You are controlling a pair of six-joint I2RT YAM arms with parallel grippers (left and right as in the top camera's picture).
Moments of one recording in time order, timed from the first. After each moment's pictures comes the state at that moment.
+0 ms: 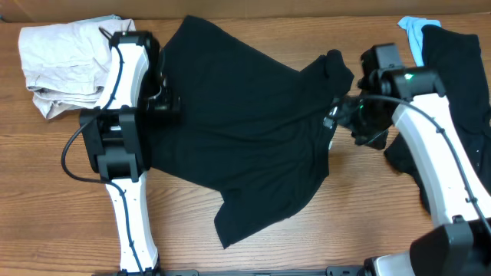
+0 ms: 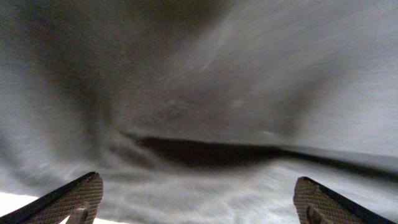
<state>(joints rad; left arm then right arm) 0.01 2.46 2.21 -1.53 -0.02 -0.07 0.15 1.62 1.50 -1.33 -0.16 0.53</state>
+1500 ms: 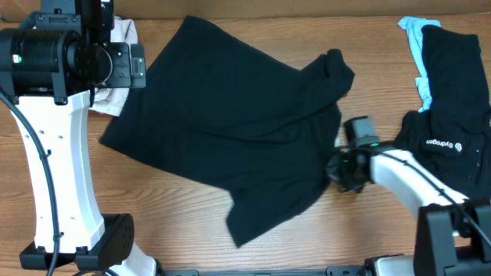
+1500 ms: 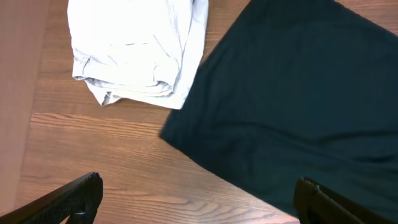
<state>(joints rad) -0.05 1.79 2.45 -1.69 -0.21 -0.07 0.09 1.57 0.77 -0.66 -0.16 0.71</state>
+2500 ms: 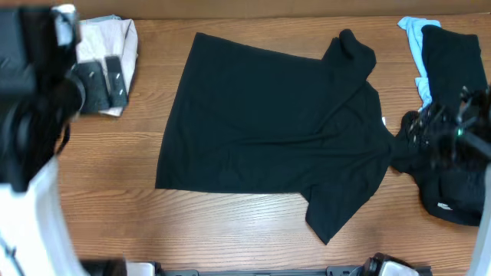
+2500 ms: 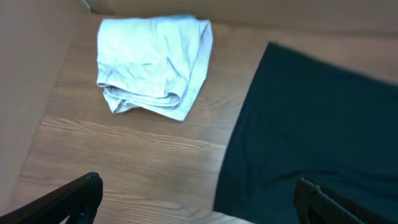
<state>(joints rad) -0.02 1.53 2.41 -1.69 -0.17 -0.14 -0.33 1.24 1.53 -1.47 -0.30 0.36</state>
